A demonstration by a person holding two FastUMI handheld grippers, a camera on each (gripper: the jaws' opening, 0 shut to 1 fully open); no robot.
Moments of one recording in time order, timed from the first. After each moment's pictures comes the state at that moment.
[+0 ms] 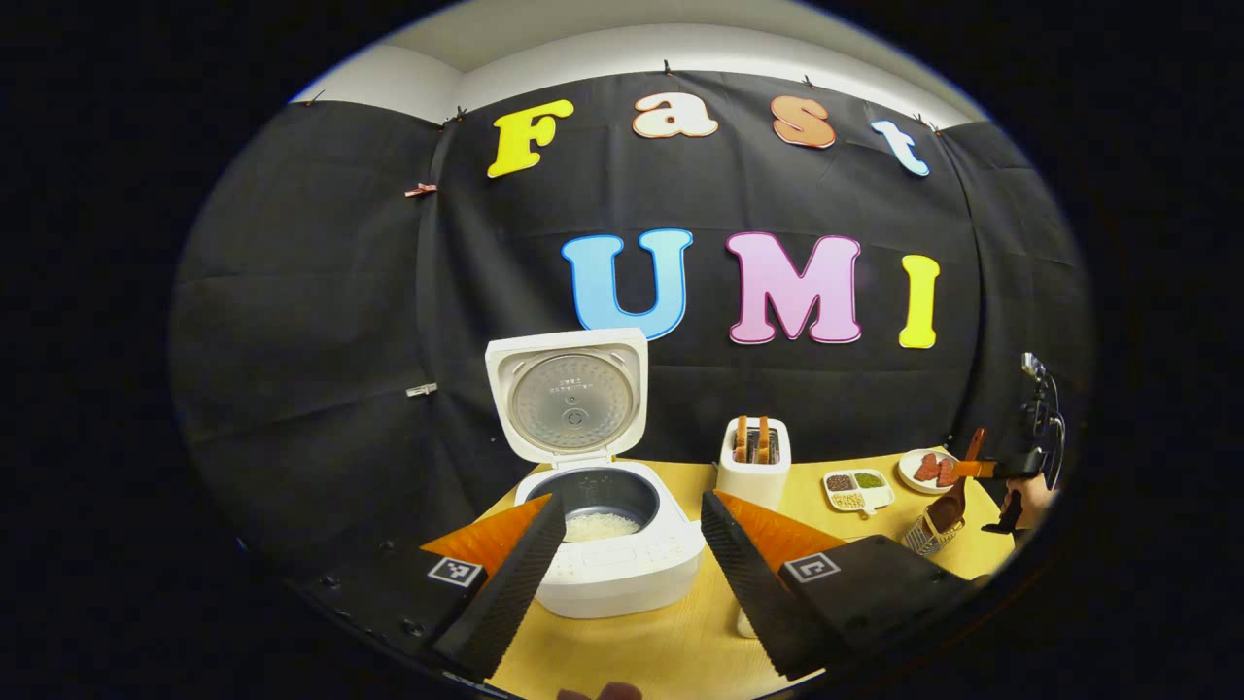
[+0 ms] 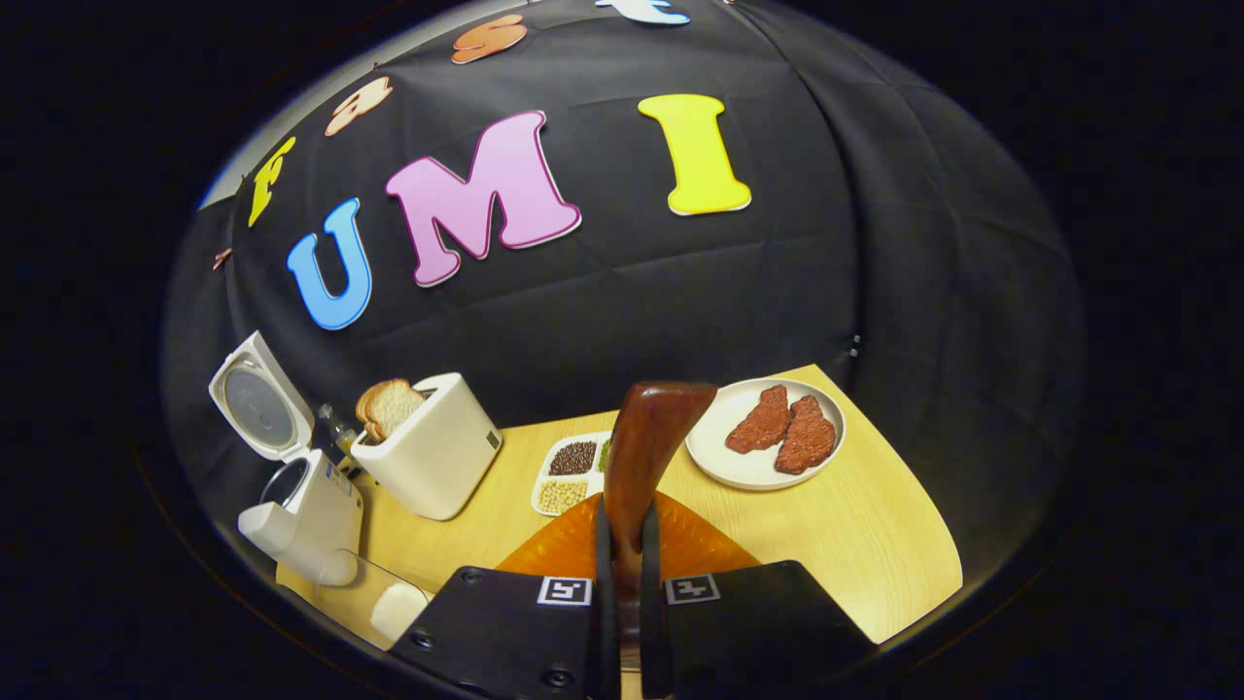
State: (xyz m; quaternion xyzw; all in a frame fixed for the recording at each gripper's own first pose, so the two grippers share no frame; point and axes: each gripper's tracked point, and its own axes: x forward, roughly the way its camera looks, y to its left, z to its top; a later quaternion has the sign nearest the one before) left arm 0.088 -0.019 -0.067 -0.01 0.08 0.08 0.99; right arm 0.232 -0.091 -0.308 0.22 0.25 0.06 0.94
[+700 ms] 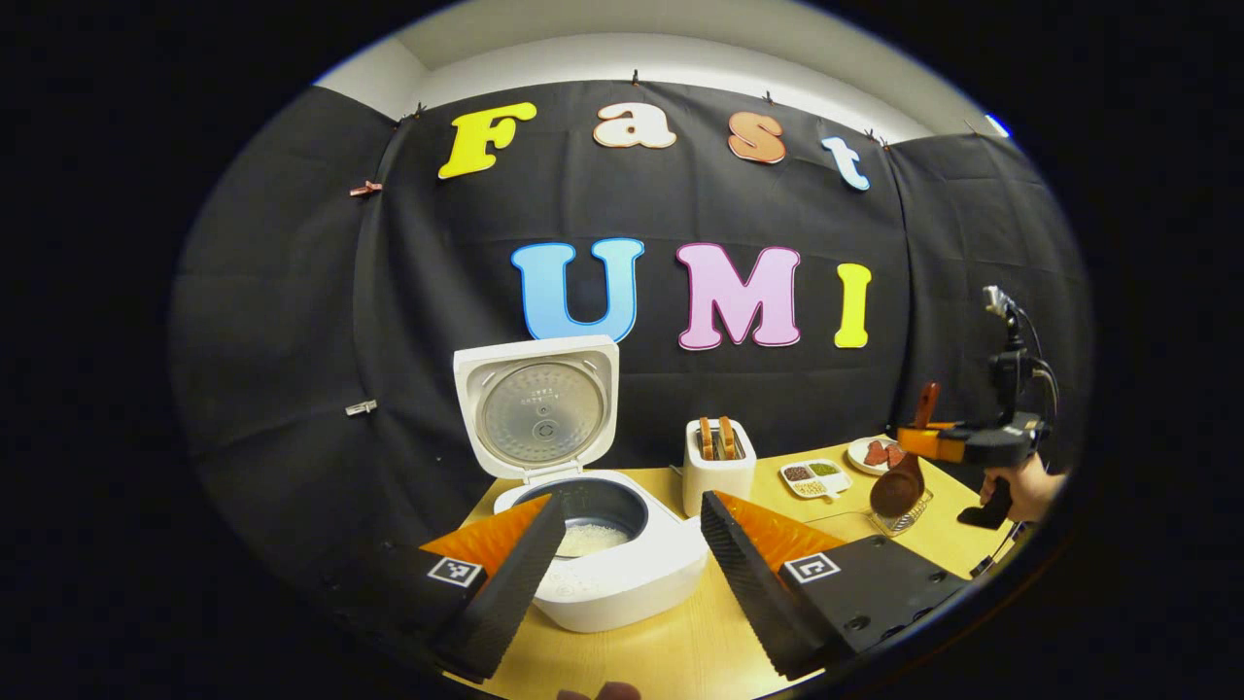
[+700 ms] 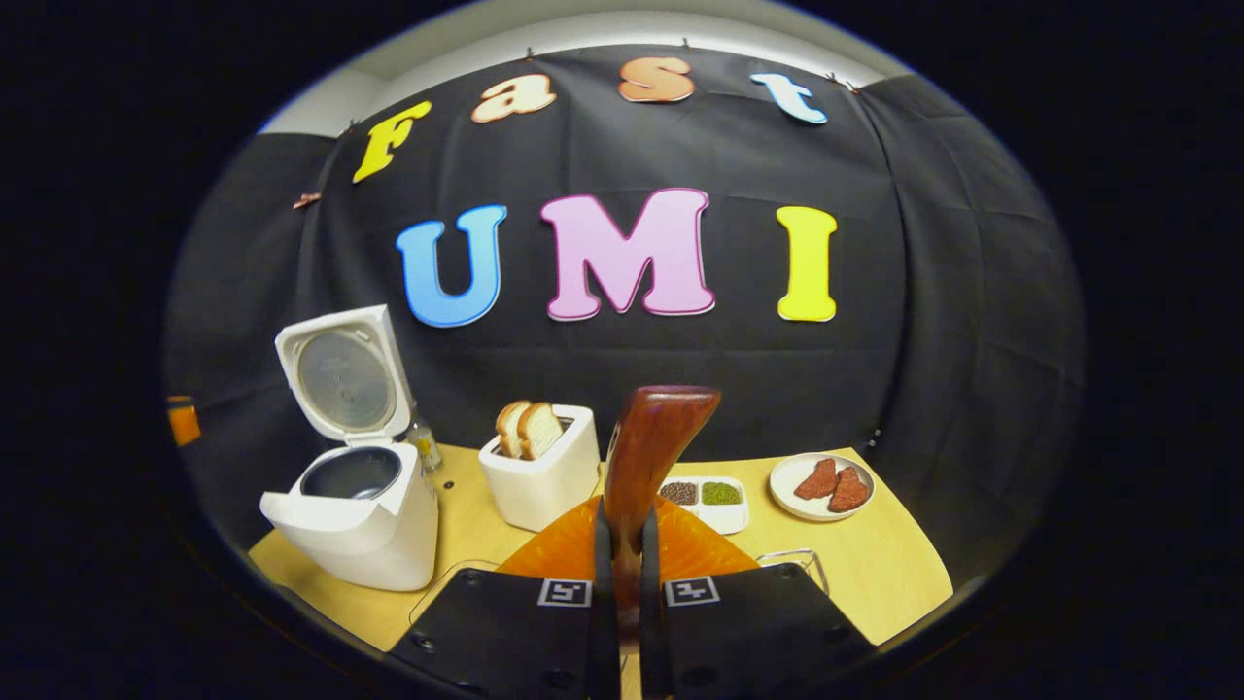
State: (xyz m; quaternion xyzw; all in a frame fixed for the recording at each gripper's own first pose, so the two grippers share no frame) left arm 0.081 0.027 -0.070 0.00 0.06 -0.04 1.00; right arm 0.137 0.084 -0.197 0.10 0.17 0.11 0.97
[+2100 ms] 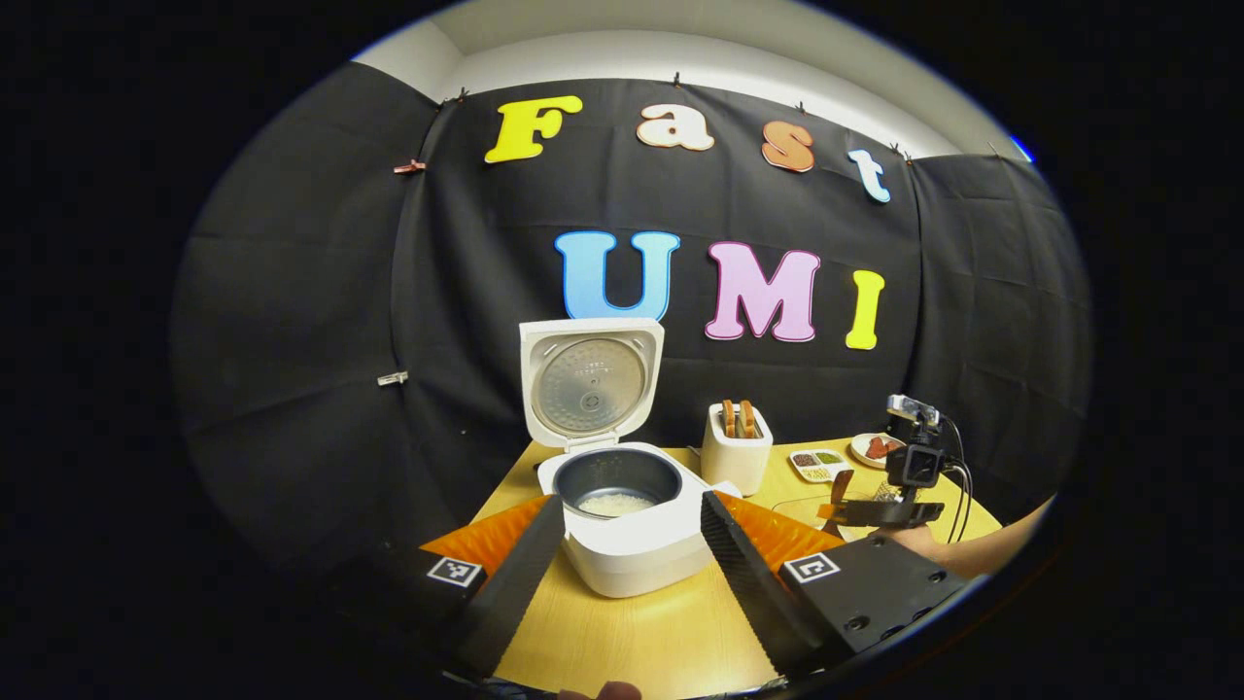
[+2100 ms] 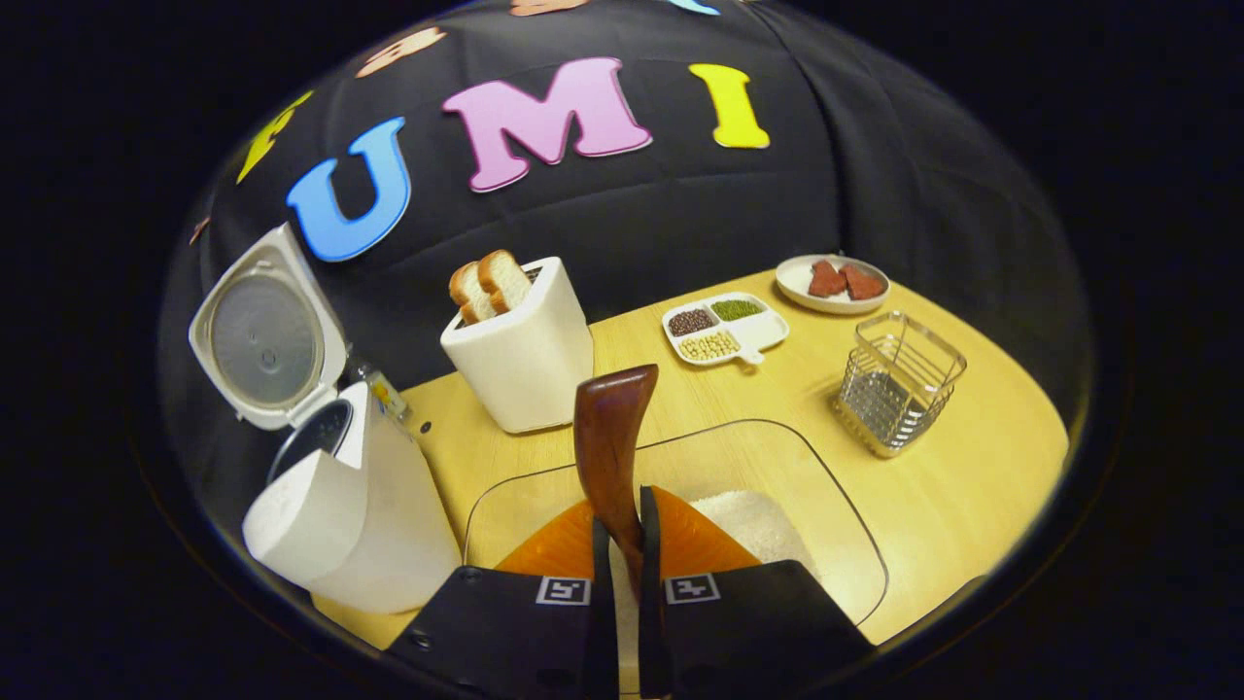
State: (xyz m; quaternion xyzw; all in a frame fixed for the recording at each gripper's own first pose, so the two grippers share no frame) left arm 0.018 0.088 -0.084 -0.03 0.08 -0.01 1.00; right arm 0.109 0.180 -0.334 0.27 0.35 -0.03 0.90
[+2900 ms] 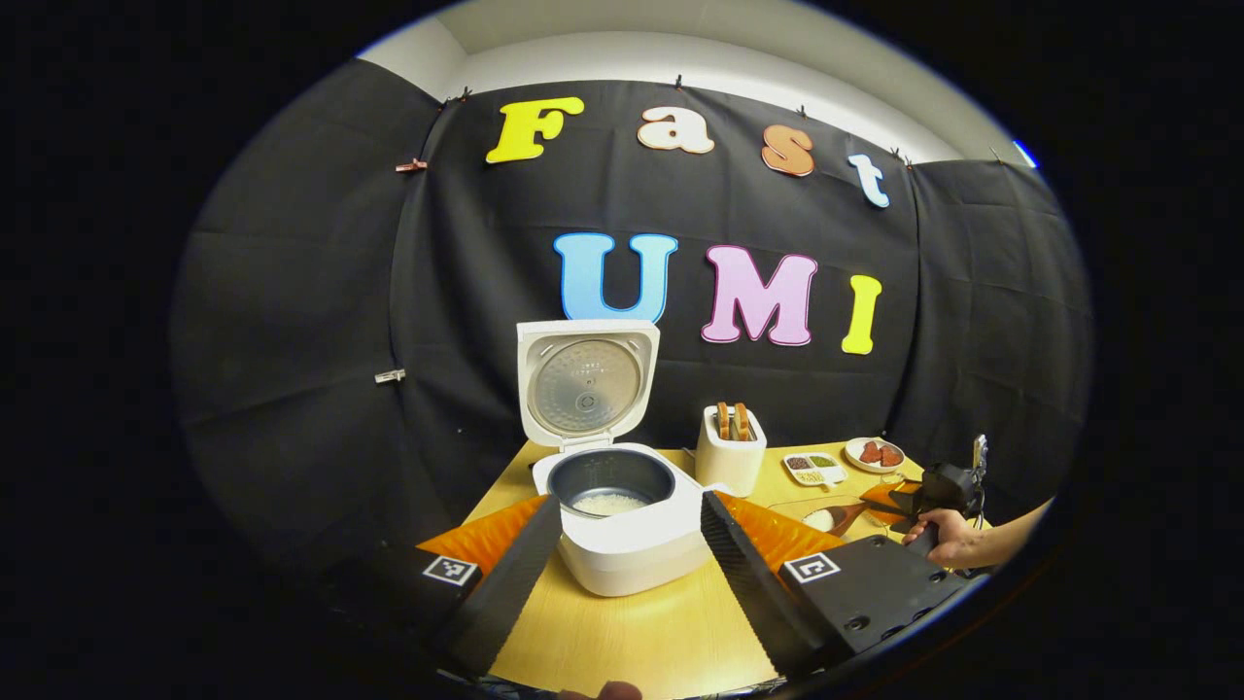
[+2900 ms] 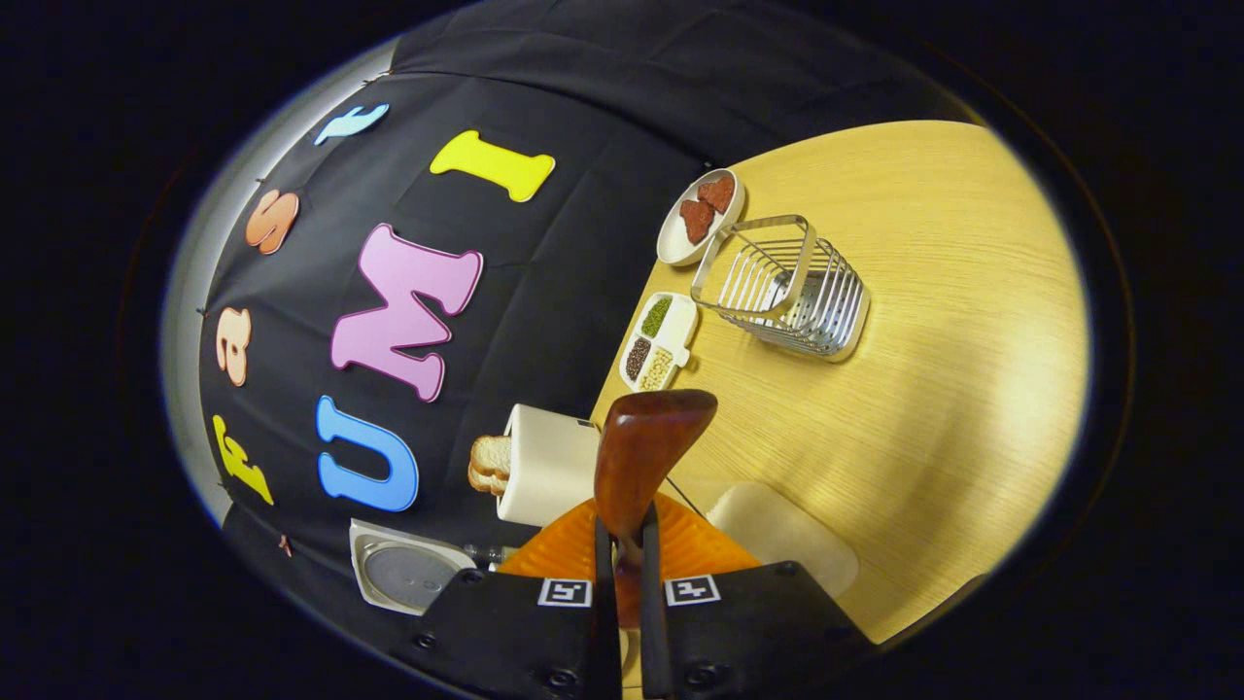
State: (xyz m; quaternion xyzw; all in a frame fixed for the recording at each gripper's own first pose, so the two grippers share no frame) left arm 0.015 0.077 -0.083 -0.04 0.08 -0.02 1.00; right arm 0.094 0.090 -0.318 0.61 0.25 -0.09 0.75
